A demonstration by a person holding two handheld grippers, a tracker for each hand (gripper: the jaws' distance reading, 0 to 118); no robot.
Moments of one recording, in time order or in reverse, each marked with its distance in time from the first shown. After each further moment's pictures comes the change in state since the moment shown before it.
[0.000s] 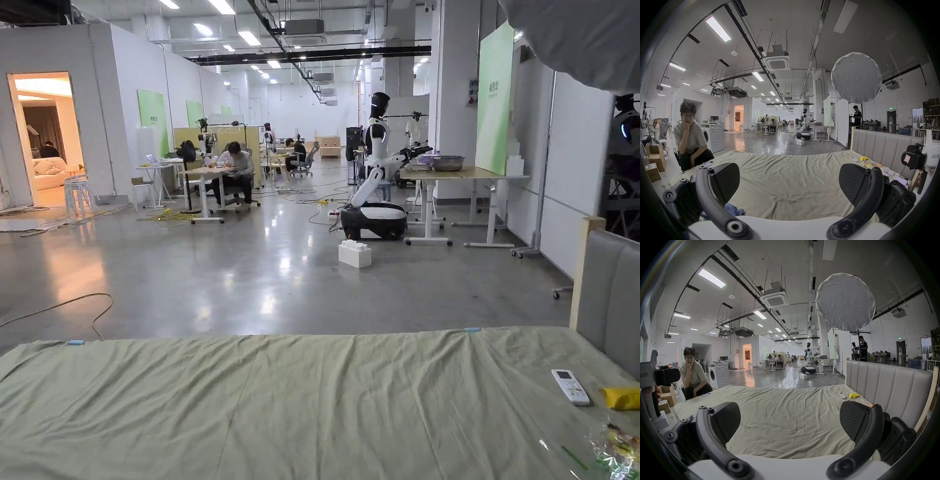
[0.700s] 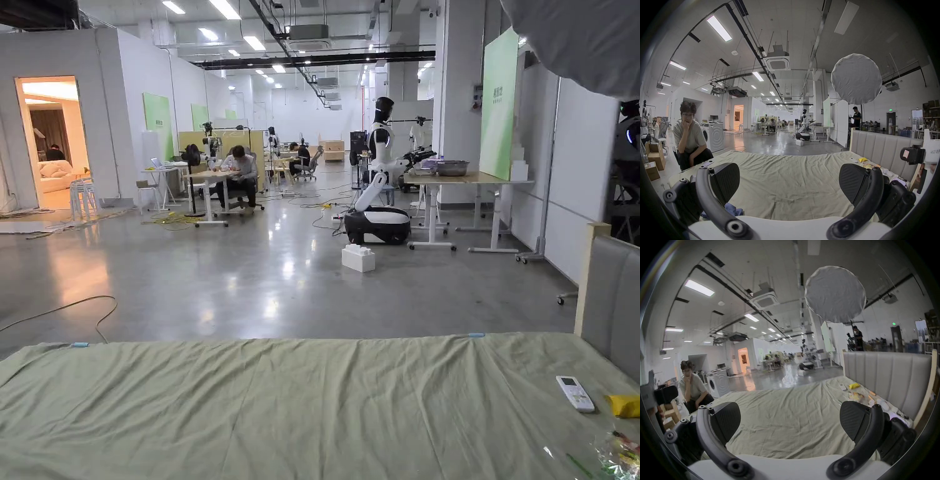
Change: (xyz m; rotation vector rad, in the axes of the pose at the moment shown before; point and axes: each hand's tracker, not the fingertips) left arm -0.004 0.001 0.003 -0.002 -0.005 0.011; right arm 0.006 0.016 -0.007 -0.111 -0.117 -0.161
